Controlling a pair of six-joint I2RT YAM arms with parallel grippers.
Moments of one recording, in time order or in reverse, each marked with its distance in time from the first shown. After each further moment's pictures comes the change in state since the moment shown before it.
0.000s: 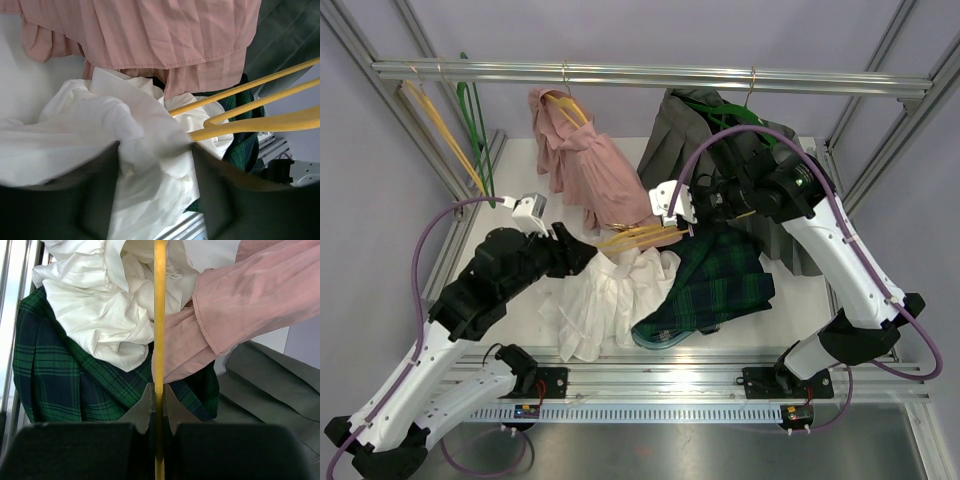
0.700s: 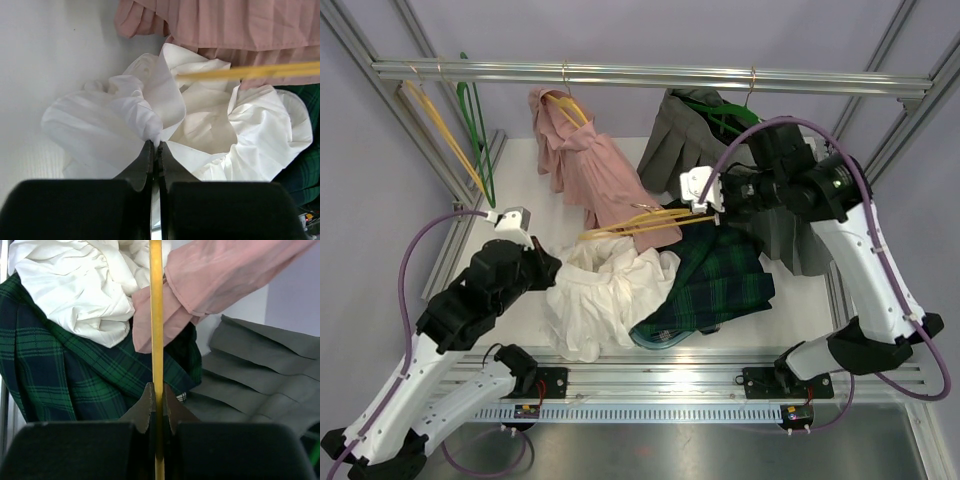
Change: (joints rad) left arm 0.000 -0.061 0.011 -0.243 -0.228 0.041; right arm -0.138 -0.056 -0.009 -0.004 -0.039 -0.031
